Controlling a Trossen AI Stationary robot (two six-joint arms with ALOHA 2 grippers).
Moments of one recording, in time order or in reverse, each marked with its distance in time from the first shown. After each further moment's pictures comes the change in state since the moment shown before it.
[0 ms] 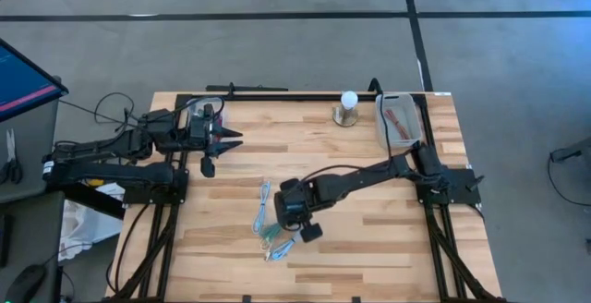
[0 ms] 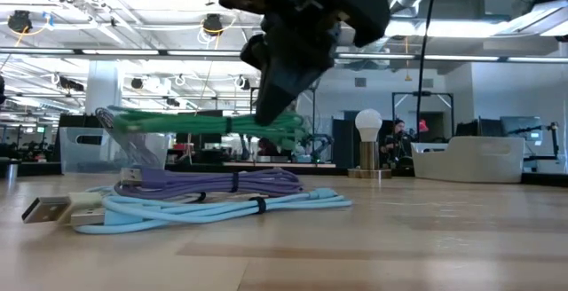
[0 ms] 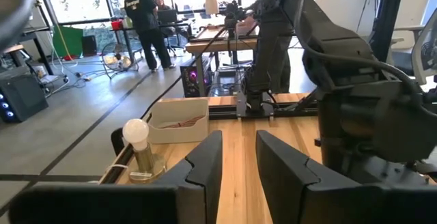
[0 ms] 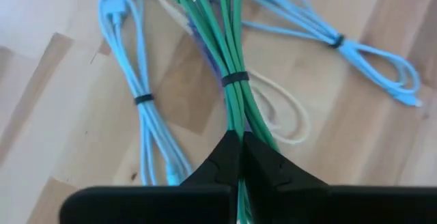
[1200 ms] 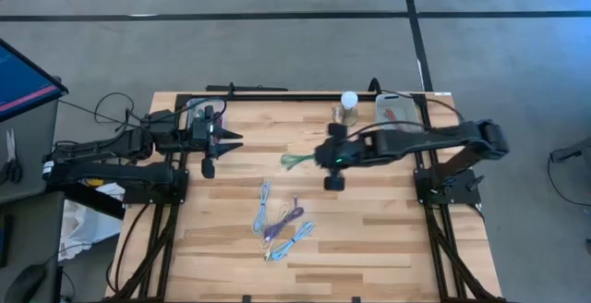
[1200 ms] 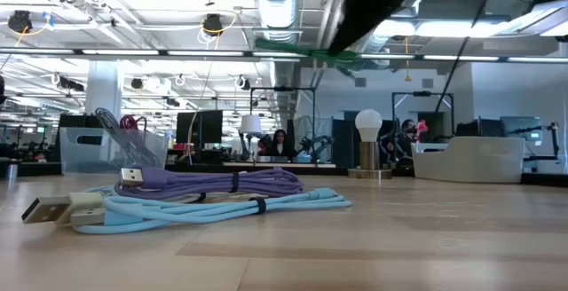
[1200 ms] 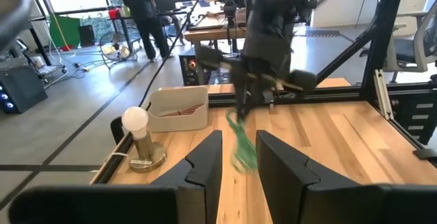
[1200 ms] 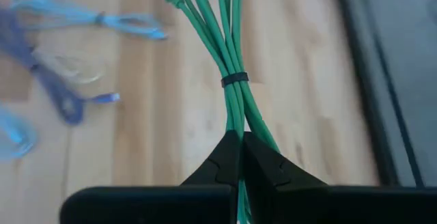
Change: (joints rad) left arm 0.000 0.000 -0.001 -0.045 0.000 0.012; right arm -0.167 -0.590 -0.414 0.057 0.358 0.146
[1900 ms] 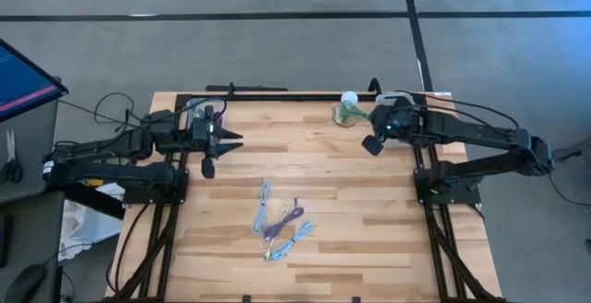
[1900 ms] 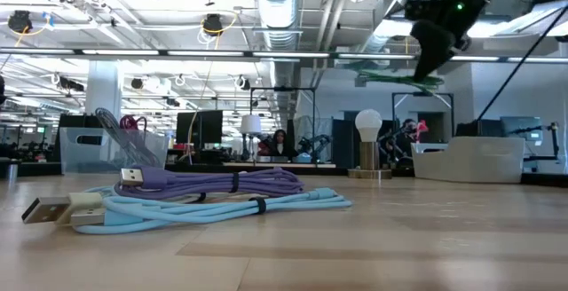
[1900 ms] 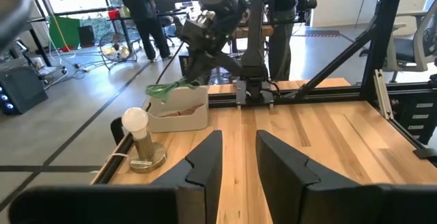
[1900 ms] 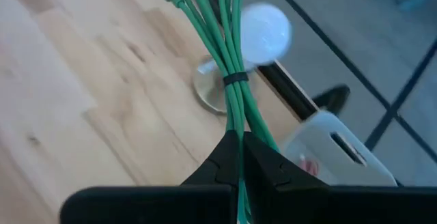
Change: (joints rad) left arm 0.000 0.000 0.000 0.001 0.000 0.004; right arm -0.336 -0.493 -0.391 -0.118 0.193 0.231
